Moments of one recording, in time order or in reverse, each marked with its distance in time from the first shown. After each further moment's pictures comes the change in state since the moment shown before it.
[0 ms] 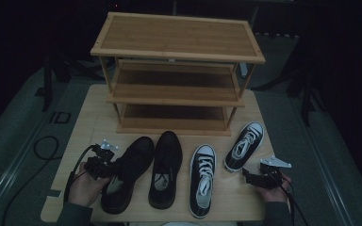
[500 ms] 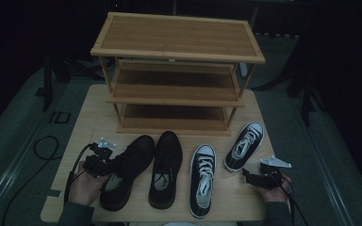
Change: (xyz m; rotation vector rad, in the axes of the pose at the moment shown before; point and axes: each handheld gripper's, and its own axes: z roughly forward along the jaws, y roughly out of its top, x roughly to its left) left arm 0.004 0.003 -0.002 -0.043 0.023 -0.033; right arm 0.000 0.000 0.000 0.000 0.000 0.000
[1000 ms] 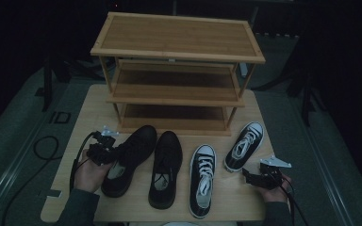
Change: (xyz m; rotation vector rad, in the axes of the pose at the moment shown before) left arm 0.006 0.034 0.002 -0.052 0.026 0.026; right arm 0.000 0.000 0.000 0.000 0.001 -0.002
